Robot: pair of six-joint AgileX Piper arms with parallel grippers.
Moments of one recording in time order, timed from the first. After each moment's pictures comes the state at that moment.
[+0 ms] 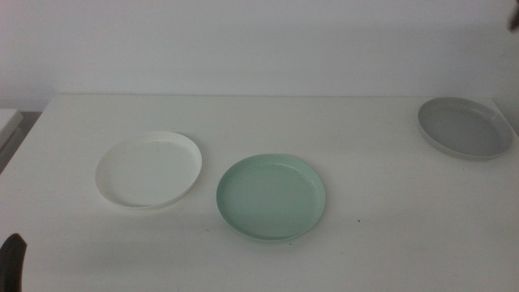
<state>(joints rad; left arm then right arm) 0.01 0.00 0.00 -0.01 0.15 -0.04 -0.21 2.05 -2.19 0.08 1.17 0.02</state>
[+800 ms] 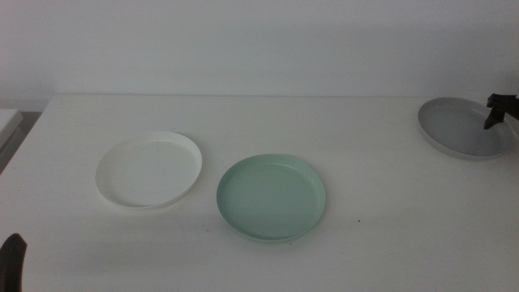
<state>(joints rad) 0.01 0.00 0.00 -0.01 0.15 -0.05 -0.33 2.50 -2.19 0.15 0.96 0.00</state>
